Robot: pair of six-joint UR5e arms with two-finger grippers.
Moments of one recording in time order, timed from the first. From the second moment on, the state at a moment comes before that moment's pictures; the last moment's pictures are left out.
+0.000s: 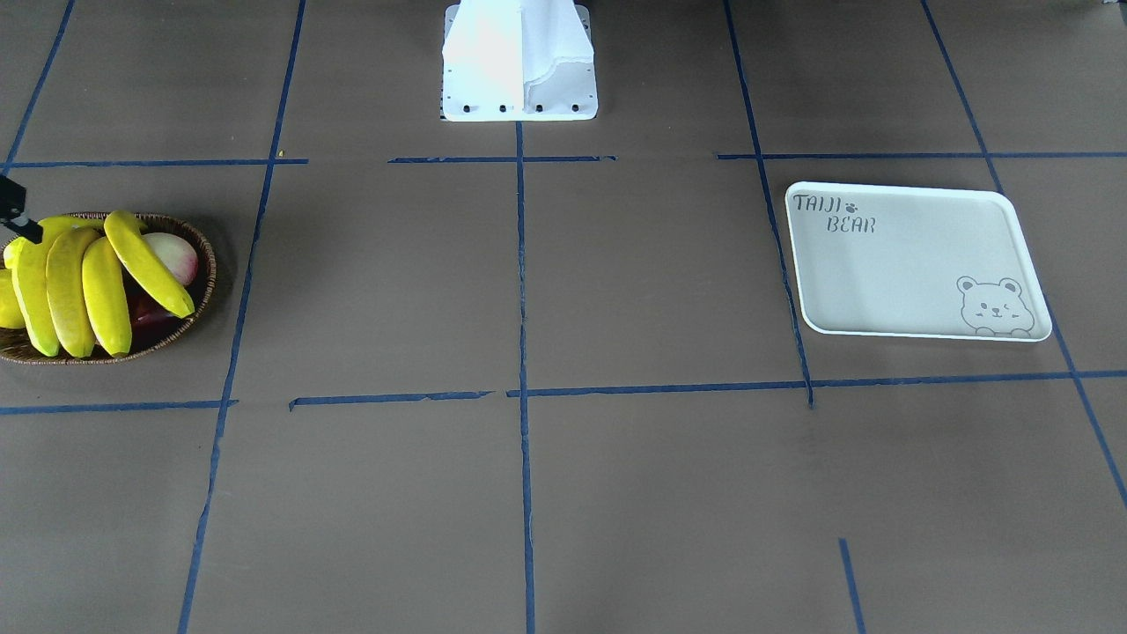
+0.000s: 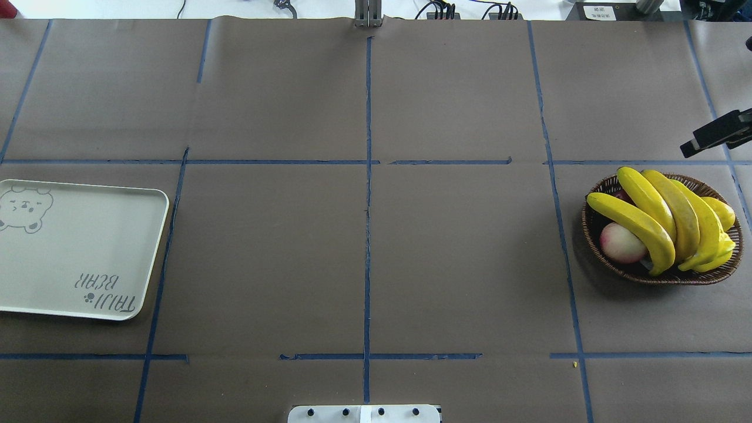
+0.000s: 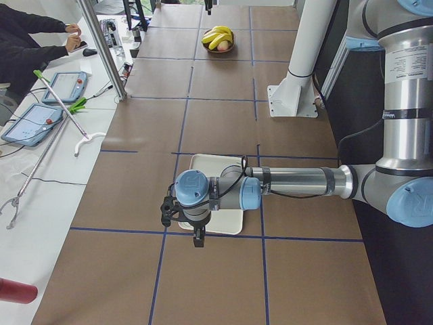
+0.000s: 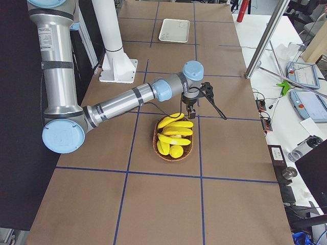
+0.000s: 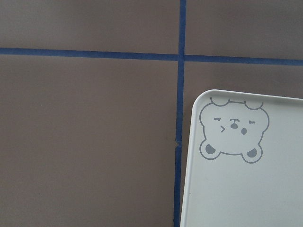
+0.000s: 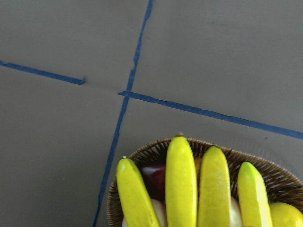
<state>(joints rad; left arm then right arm) -1.60 -1.46 -1.66 -1.56 -2.42 0.01 1.22 -1.52 1.98 -1.54 2.40 0.33</state>
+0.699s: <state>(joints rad) -1.59 -1.46 -1.66 -1.56 -2.42 0.01 0.97 -1.67 2.00 -1.24 2.23 0.39</state>
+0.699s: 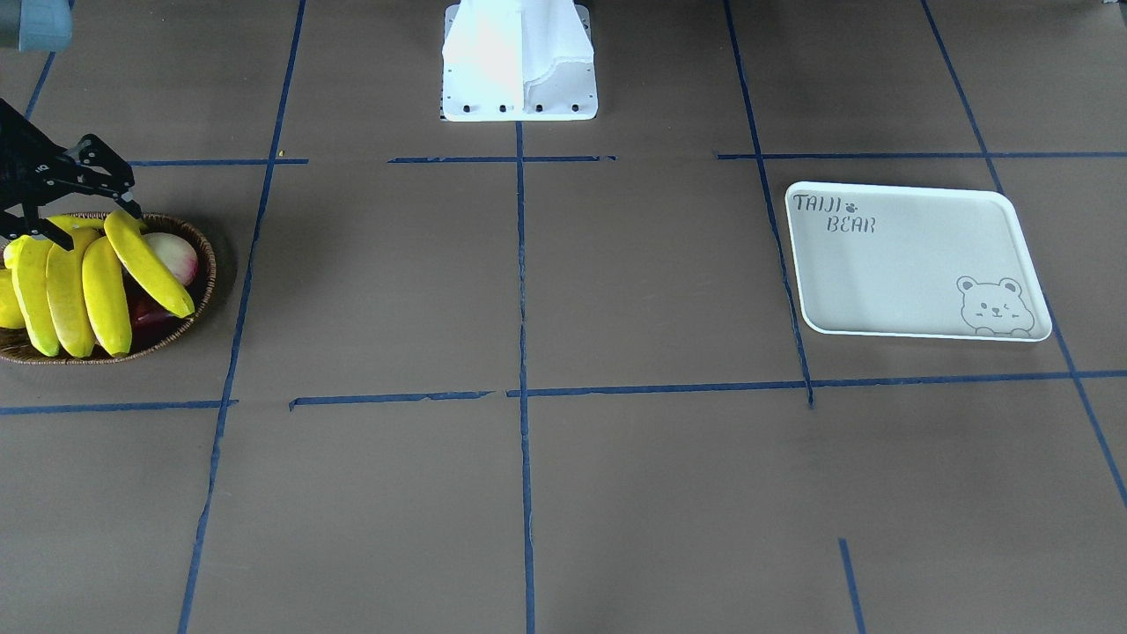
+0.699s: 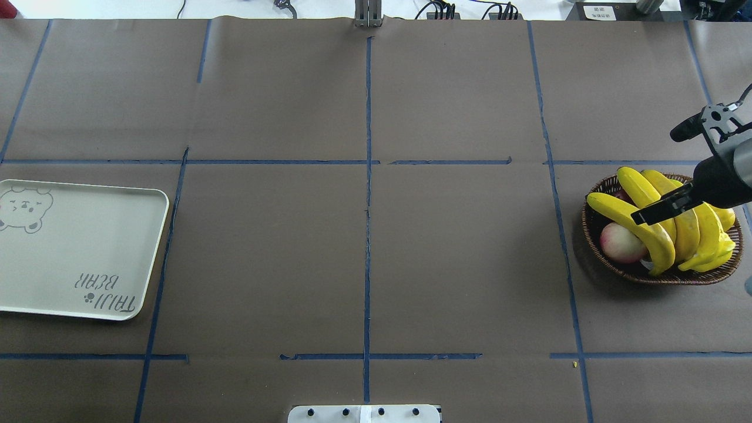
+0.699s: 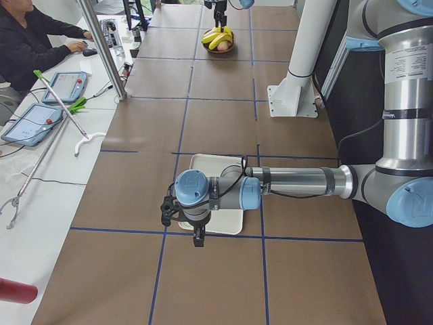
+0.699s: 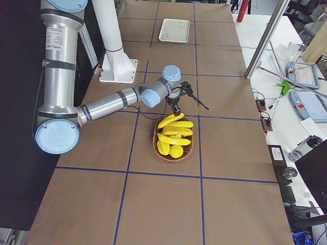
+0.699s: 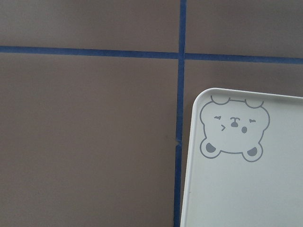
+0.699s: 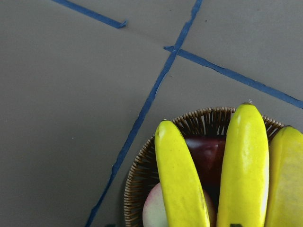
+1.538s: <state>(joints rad) -1.59 -1.47 -1.66 -1.56 -2.42 0.01 0.93 -1.68 1.96 -1.23 2.19 0.33</state>
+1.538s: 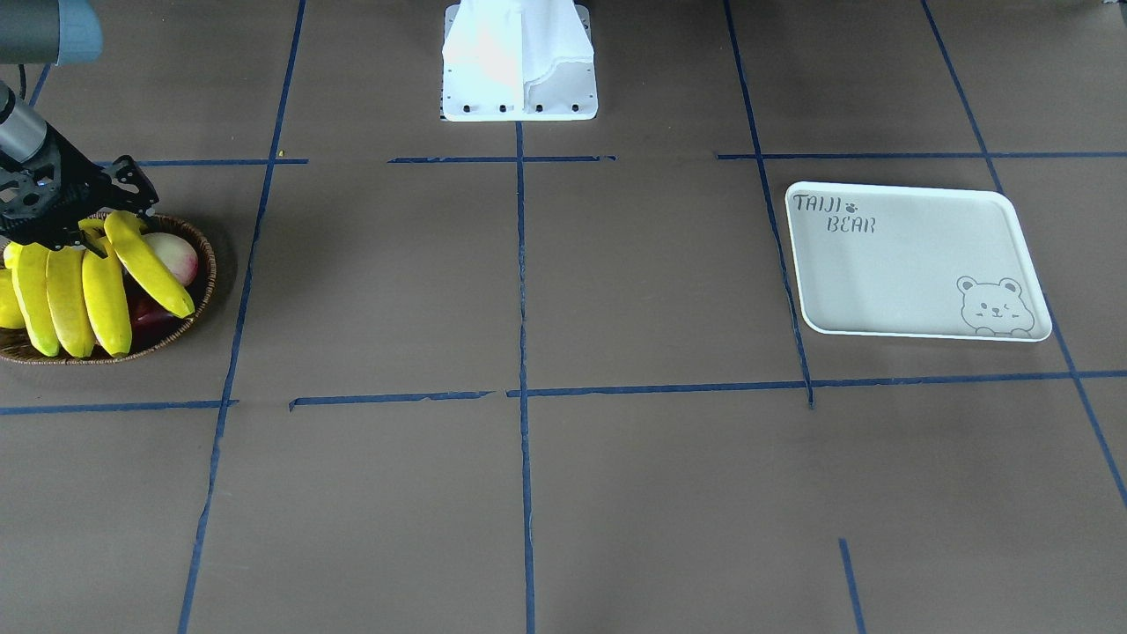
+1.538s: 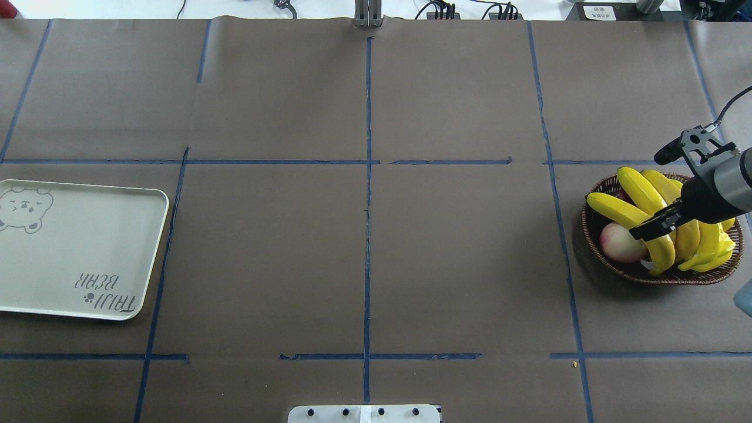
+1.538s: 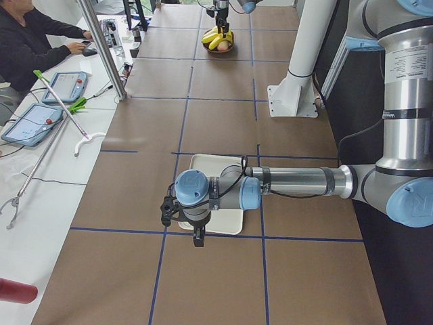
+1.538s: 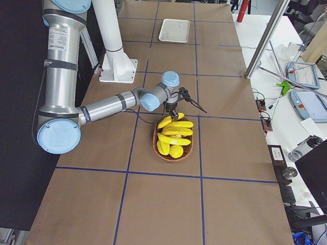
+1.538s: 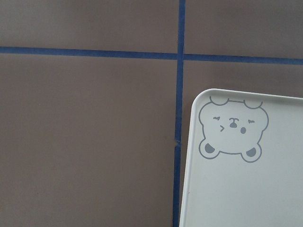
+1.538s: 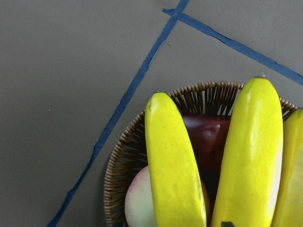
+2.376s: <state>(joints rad) -1.59 -1.47 -1.66 -1.56 -2.42 0.01 0.93 -1.69 1.95 -1.23 2.20 0.33</state>
